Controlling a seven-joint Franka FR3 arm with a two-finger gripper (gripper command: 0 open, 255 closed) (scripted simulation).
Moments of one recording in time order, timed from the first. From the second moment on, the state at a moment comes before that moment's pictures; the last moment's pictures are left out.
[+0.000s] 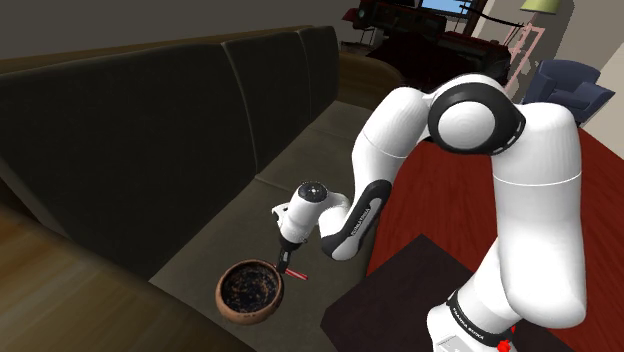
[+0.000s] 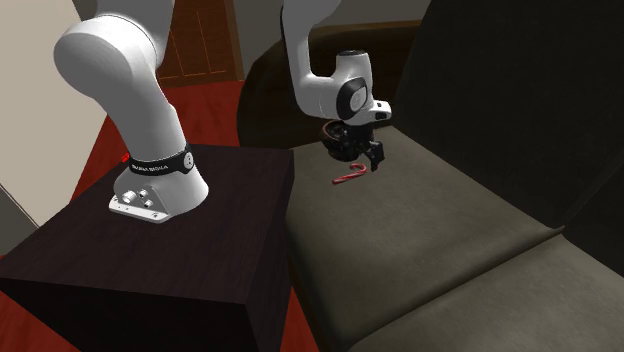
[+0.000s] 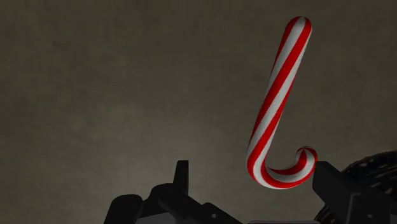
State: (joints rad) arm 0.33 0.55 0.06 -2.35 -0.68 3.09 0.25
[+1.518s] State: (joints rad) arm 0.37 0.53 0.05 -2.39 -0.43 3.09 0.22
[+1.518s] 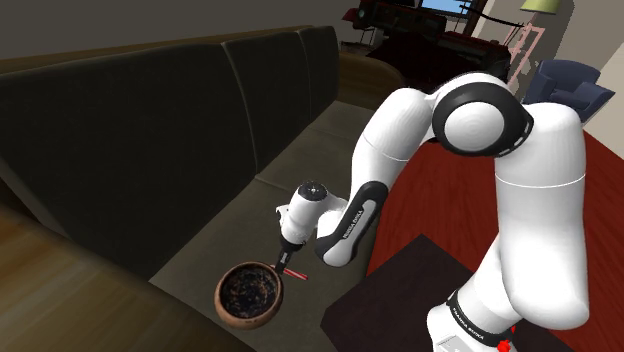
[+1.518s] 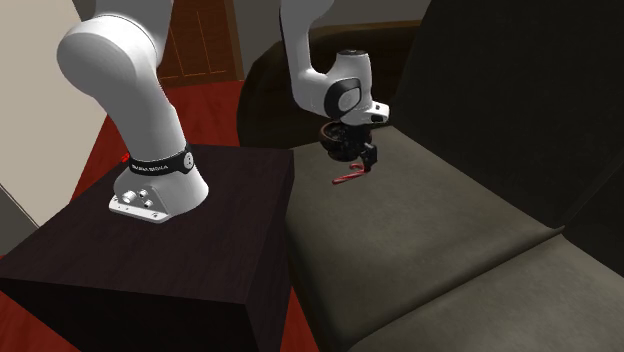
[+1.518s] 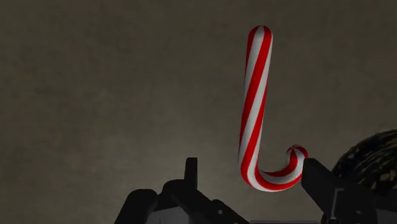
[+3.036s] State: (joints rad) arm -0.26 0.75 0.52 -2.41 -0.28 3.16 -0.18
